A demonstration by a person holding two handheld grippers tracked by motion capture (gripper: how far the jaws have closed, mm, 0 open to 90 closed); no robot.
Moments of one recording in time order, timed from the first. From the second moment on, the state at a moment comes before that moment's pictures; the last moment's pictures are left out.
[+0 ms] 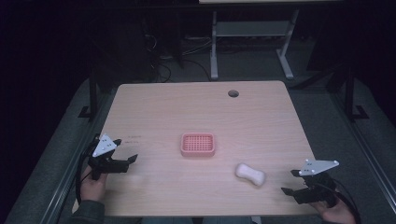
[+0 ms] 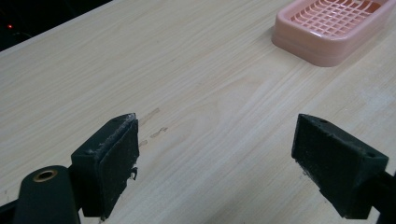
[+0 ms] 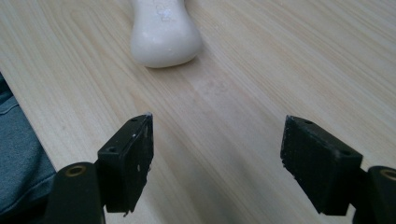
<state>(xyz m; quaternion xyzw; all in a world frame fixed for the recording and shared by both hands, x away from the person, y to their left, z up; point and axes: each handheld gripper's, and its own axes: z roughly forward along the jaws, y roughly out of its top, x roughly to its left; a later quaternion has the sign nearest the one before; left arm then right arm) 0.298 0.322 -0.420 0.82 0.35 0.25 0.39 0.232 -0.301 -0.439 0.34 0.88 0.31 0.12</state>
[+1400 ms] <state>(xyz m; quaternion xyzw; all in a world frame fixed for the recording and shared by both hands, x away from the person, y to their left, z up) 0.298 0.325 -0.419 0.81 0.35 0.26 0.39 0.259 -0.259 -0.411 0.29 0.91 0.29 0.10</state>
